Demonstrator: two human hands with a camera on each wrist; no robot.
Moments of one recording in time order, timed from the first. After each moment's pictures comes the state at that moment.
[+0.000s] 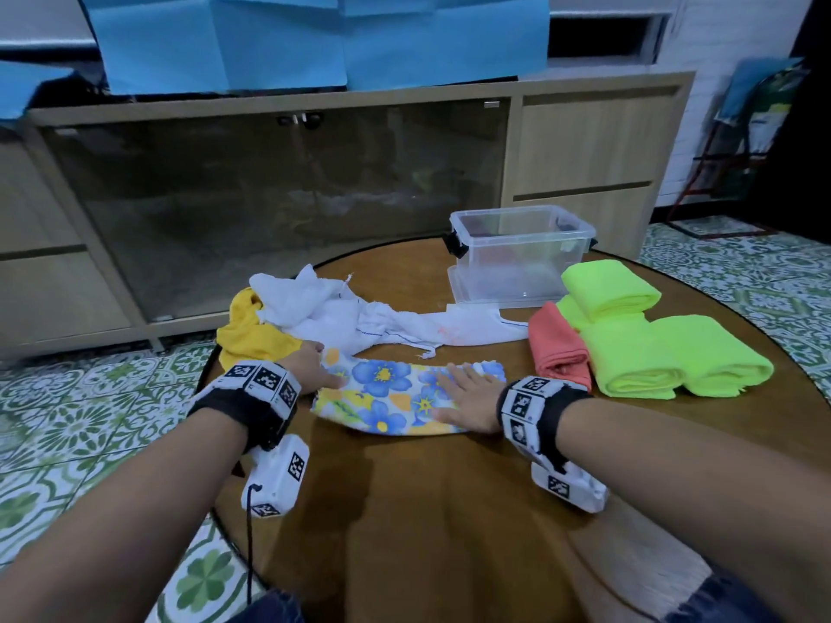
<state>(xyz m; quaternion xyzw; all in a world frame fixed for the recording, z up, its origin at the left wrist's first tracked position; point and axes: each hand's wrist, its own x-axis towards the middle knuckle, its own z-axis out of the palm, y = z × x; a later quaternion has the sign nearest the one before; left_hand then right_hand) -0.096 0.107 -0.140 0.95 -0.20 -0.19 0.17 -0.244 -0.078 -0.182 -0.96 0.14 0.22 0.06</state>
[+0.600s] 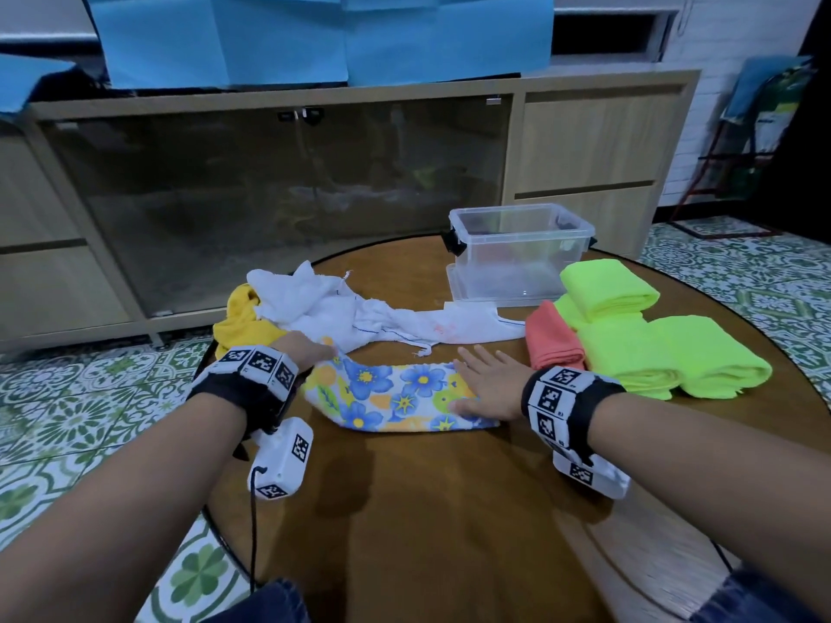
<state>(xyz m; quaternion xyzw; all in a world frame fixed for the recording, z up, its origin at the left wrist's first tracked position) -0.097 0.100 -0.123 0.96 -0.14 -0.18 0.19 -0.259 -0.103 -0.165 -0.97 0.11 0.20 -0.02</state>
